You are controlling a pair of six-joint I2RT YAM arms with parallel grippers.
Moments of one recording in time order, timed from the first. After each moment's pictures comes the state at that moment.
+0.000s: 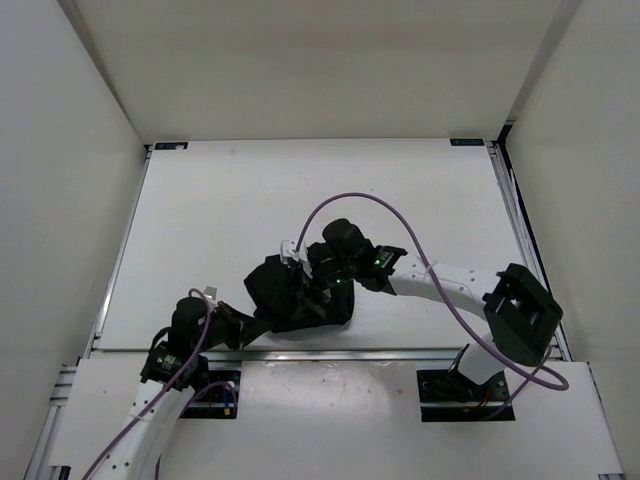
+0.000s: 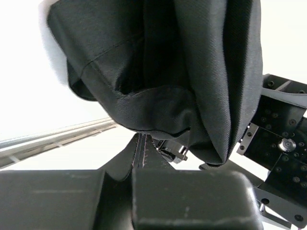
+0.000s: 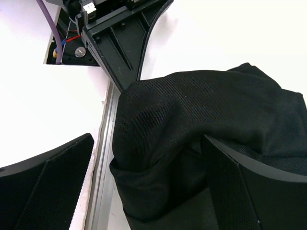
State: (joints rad) left arm -0.31 0.09 0.10 -0.60 0.51 -1.47; right arm 0.97 1.53 0.98 -0.05 -0.73 -0.29
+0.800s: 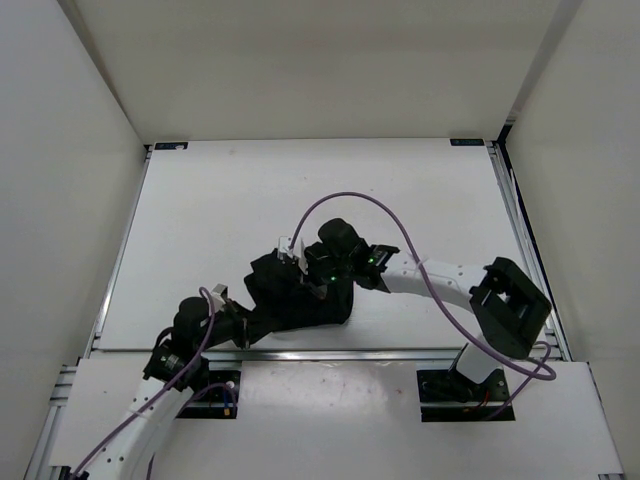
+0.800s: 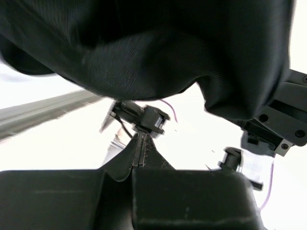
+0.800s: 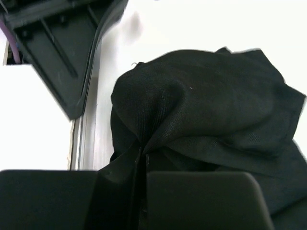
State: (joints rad) left arm -0.39 0.10 0.07 -0.43 0.59 -1.63; right arm 0.96 1.61 1.00 -0.02 -0.63 -0.29
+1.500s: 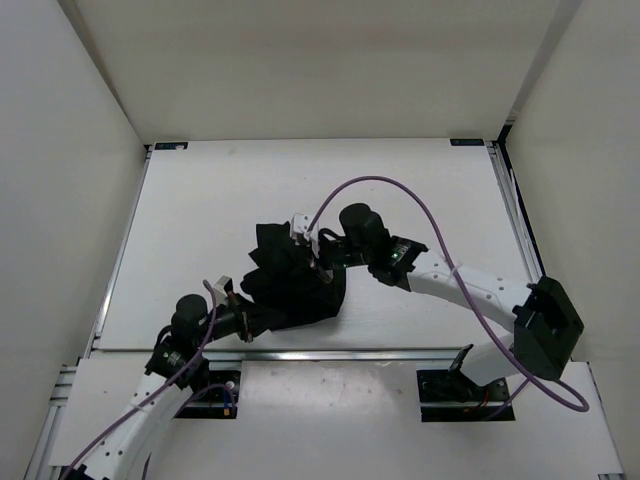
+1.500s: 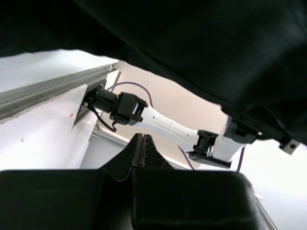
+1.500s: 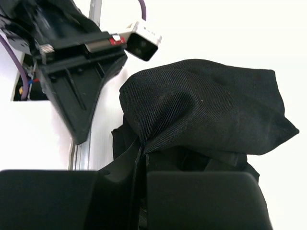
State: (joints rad) left arm -0.41 0.17 0.05 -0.16 0.64 -1.75; right arm 0.94 1.43 1.03 0.00 -0.60 -0.26
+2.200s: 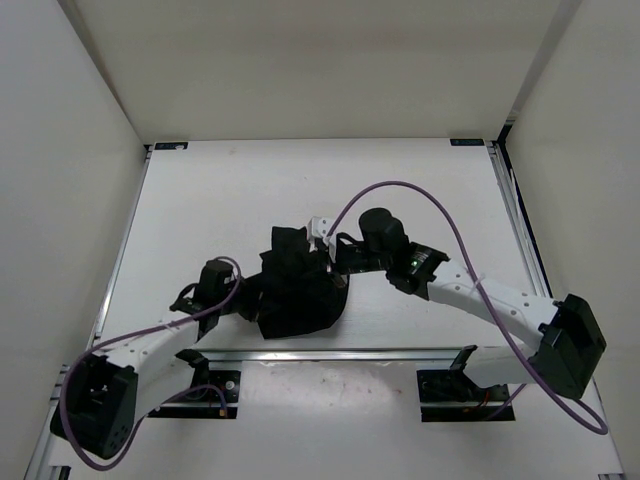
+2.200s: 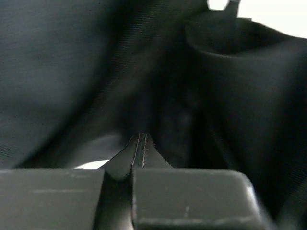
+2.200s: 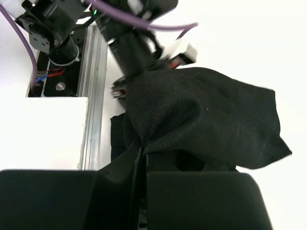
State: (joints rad) left arm -0.38 0.98 0.24 -0.07 0.45 -1.47; right arm 0.92 1.28 0.94 -0.01 -0.63 -0.25
